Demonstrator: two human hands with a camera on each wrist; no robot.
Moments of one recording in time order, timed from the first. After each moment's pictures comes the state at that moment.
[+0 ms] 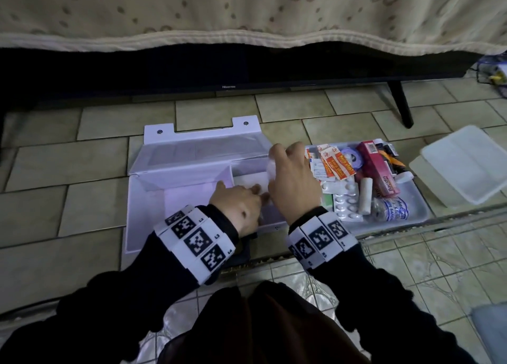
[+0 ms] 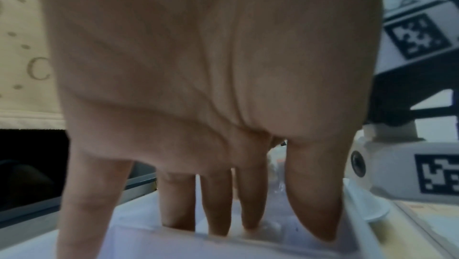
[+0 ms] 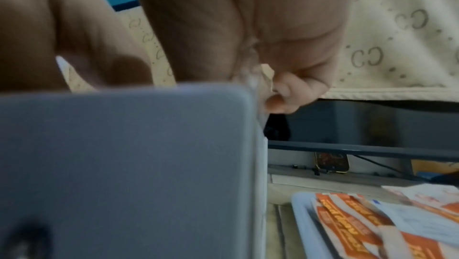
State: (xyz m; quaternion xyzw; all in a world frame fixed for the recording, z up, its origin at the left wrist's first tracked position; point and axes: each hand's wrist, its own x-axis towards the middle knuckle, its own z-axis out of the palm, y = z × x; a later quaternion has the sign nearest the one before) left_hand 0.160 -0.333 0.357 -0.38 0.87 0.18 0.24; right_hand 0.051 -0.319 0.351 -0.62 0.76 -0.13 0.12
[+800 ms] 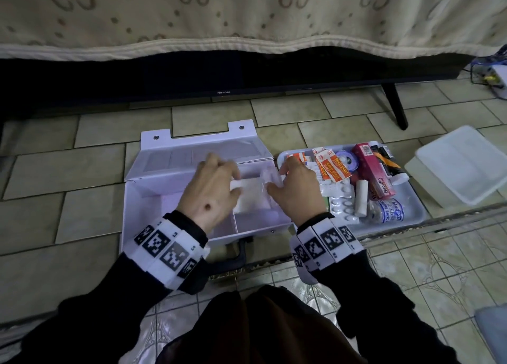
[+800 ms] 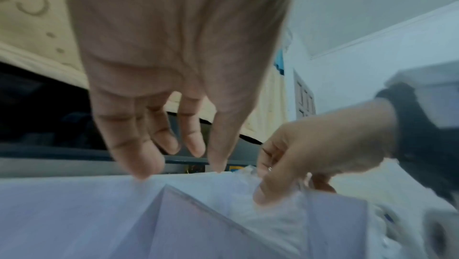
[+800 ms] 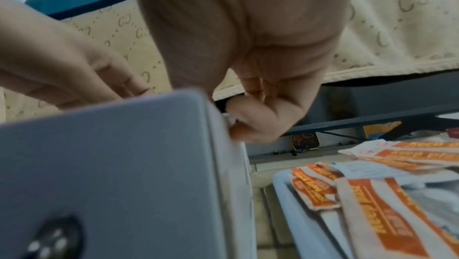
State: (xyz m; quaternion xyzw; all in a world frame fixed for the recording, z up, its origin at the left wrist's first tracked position) left_hand 0.187 -0.345 0.359 -0.54 0.80 0.24 -0.09; right_hand 0.031 -0.319 0.339 -0.55 0.78 -0.20 0.21
